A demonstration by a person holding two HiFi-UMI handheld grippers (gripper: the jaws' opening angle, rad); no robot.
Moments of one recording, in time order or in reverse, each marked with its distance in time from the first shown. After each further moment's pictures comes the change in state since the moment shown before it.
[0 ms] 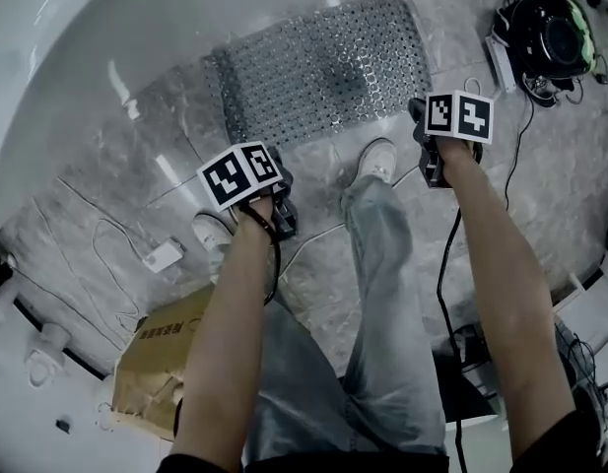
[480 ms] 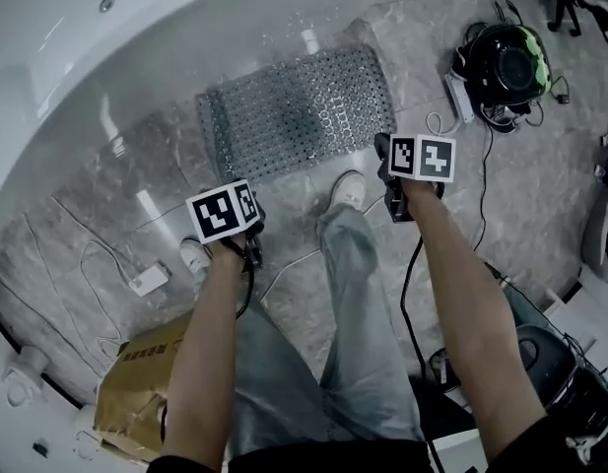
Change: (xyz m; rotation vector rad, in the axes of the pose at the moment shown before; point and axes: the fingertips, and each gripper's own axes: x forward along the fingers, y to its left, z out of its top) left arm -0.090 -0.011 0.015 0.265 -0.082 0.064; right arm -0.082 0.055 0.007 -0.060 -0.094 0.026
